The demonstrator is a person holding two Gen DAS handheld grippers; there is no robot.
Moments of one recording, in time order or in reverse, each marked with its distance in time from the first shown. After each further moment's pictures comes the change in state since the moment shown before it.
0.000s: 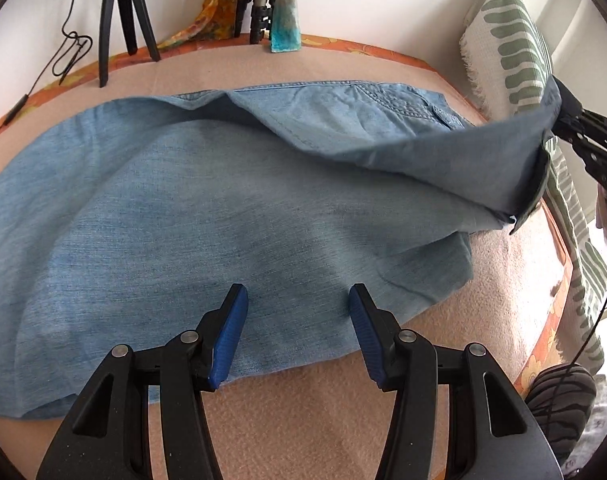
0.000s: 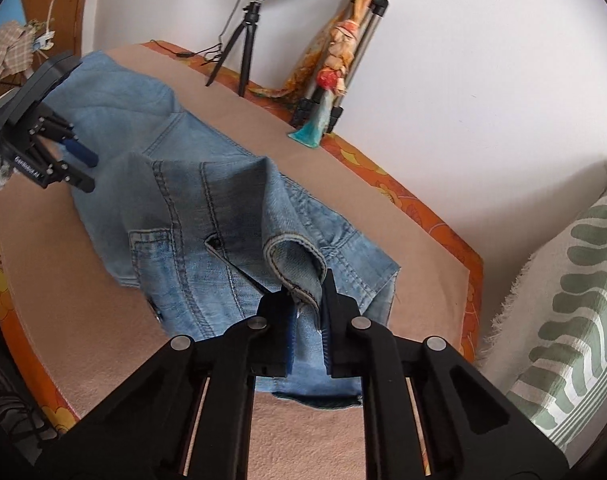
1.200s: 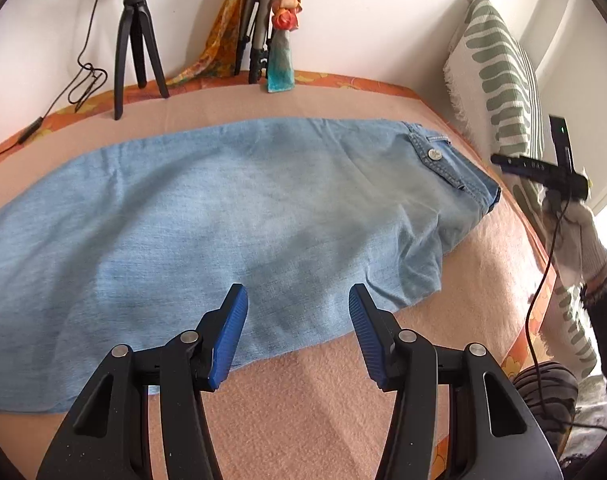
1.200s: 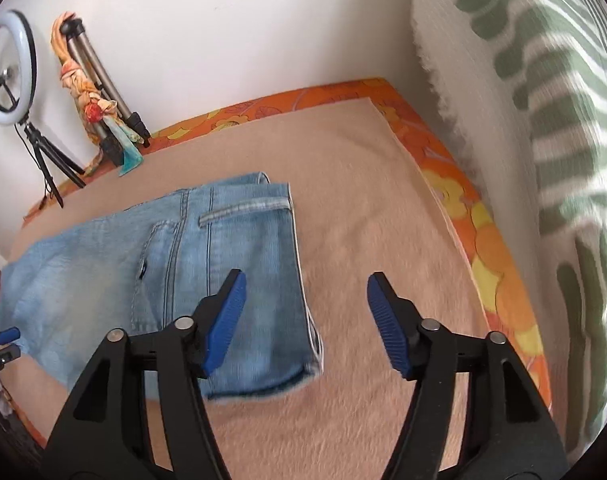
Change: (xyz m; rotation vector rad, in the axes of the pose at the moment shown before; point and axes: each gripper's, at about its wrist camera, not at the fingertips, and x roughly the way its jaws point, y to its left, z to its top) left arm -0.049 -0.001 0.001 0.012 -0.102 -0.019; right arm 0.040 -0.125 -0.120 0.902 0.119 -0.019
